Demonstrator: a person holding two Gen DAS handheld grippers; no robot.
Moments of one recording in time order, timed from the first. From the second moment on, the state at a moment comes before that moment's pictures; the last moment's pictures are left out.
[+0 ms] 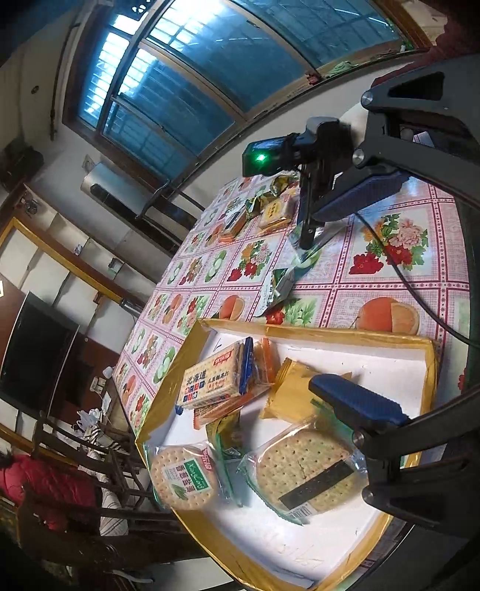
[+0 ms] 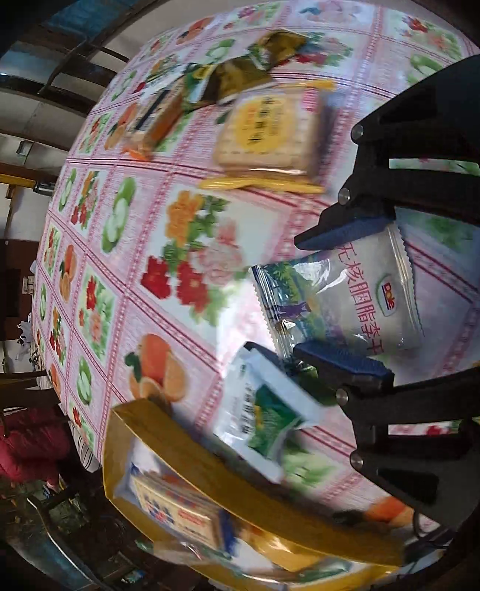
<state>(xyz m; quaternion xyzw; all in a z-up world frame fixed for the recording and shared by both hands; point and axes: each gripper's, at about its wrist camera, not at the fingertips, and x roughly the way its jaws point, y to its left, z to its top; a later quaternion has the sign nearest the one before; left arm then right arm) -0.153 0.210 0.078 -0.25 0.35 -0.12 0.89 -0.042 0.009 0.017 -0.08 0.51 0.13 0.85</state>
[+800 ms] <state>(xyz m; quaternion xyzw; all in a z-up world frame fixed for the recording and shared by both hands) 0.021 0.076 0.015 -0.01 0.52 -0.09 0.85 -0.121 -0.065 0.012 -0.02 0.43 0.16 0.89</state>
